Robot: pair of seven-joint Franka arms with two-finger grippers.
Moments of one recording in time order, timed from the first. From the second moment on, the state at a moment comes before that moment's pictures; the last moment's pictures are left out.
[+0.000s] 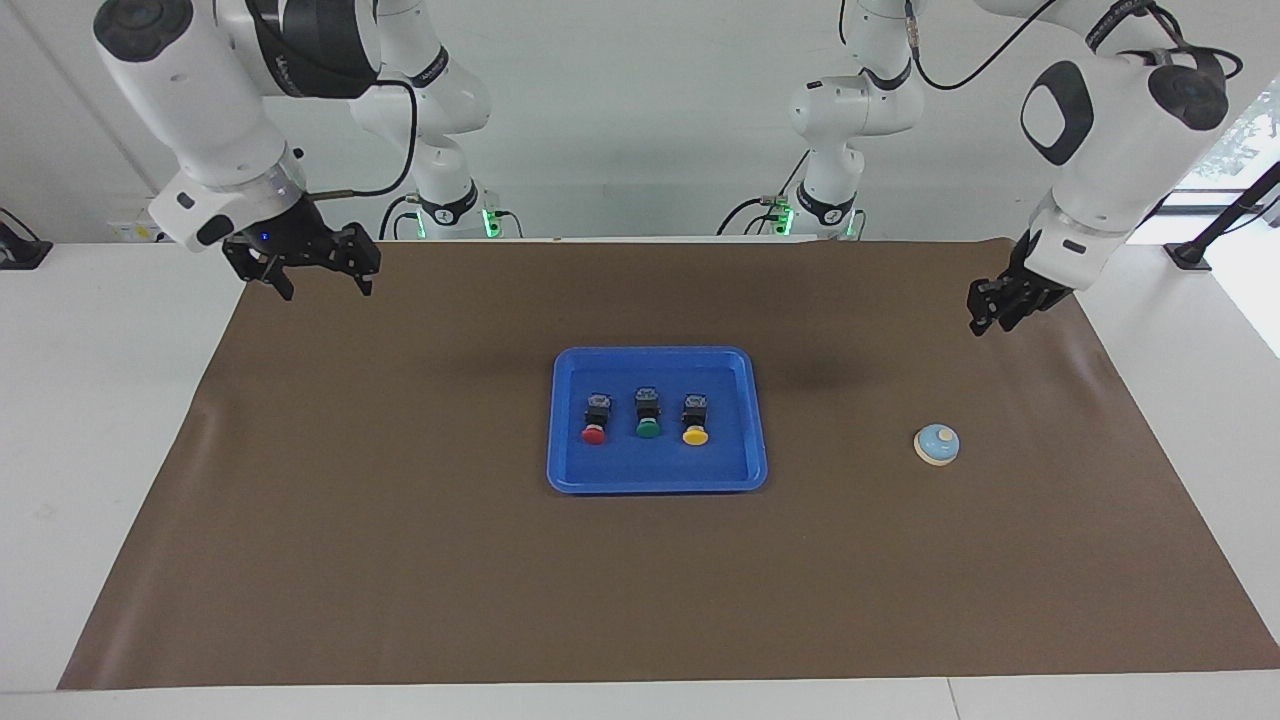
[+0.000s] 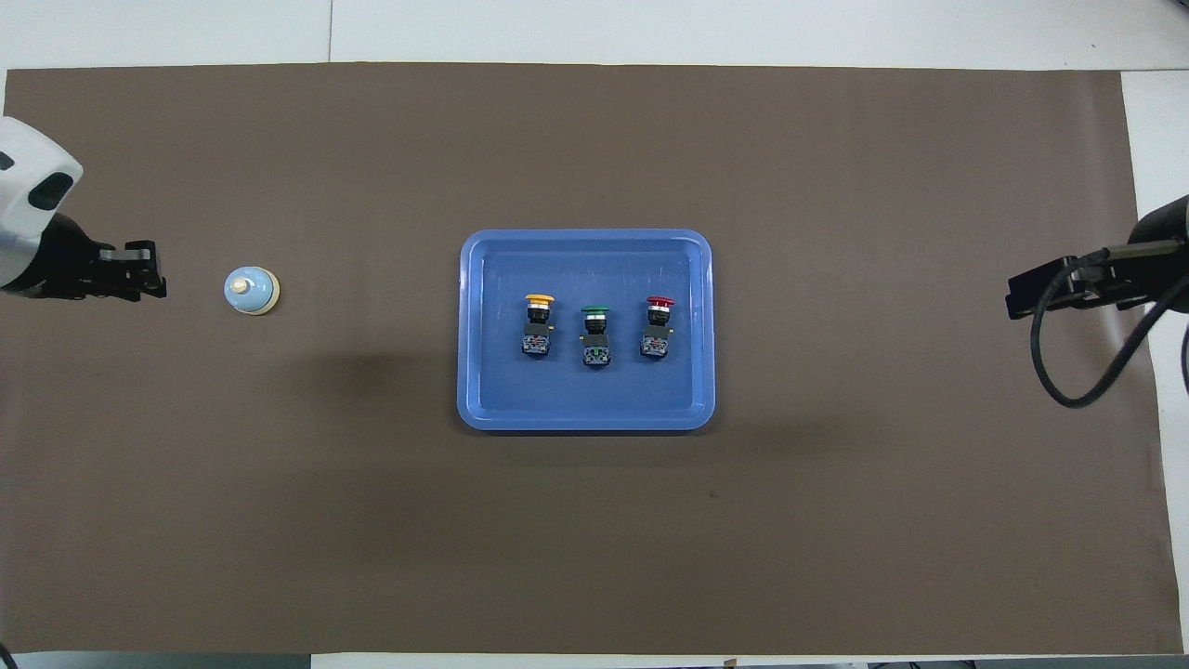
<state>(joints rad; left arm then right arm) 0.00 0.09 -0.01 -1.79 0.00 1.86 -0.09 0.01 -0.03 0.00 -1.63 -0.02 1.52 -0.04</state>
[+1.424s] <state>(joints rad) -0.01 0.27 -0.01 -1.94 0.00 2.19 -0.09 -0.01 -0.06 0.01 -1.68 -0.02 1.54 -0.04</state>
